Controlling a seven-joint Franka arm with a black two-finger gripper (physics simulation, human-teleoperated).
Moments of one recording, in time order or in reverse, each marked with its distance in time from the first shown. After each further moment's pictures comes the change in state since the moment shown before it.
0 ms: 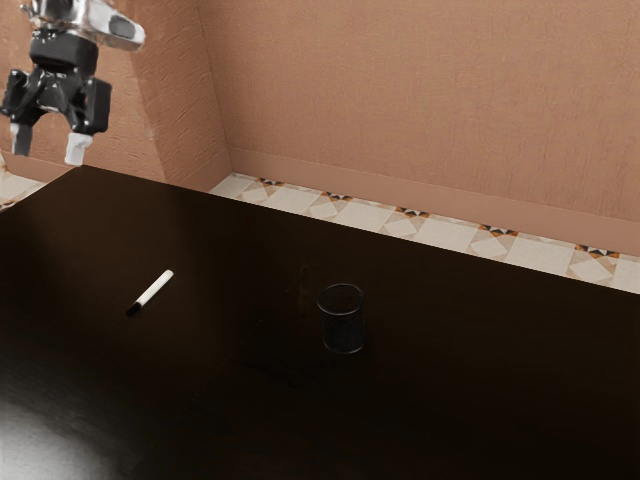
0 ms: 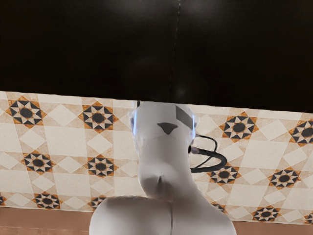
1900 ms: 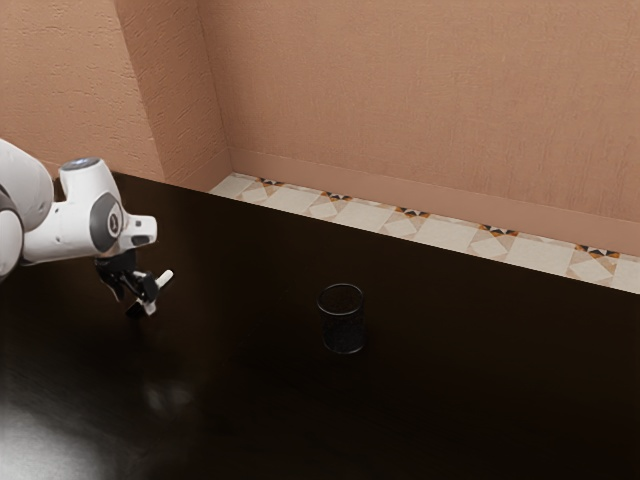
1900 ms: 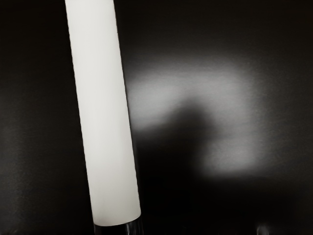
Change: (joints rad) arm 0.150 0.290 0.103 -0.750 -0.290 1.631 0.574
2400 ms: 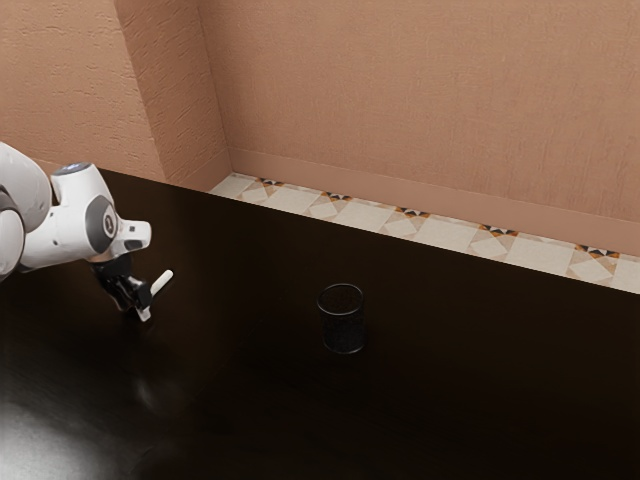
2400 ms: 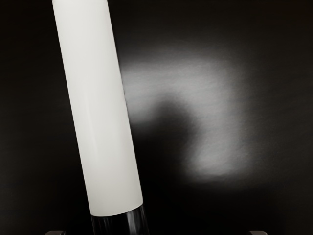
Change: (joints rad) arm 0.025 0.021 -0.008 0.009 -0.057 -0.026 0.118
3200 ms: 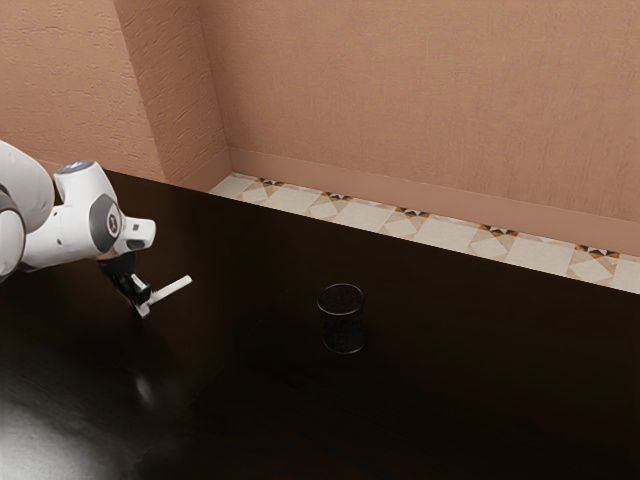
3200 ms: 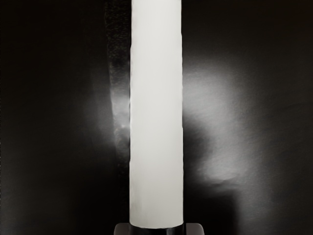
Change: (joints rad) arm -0.009 -0.008 -0.005 -0.001 -0.001 0.035 0.082
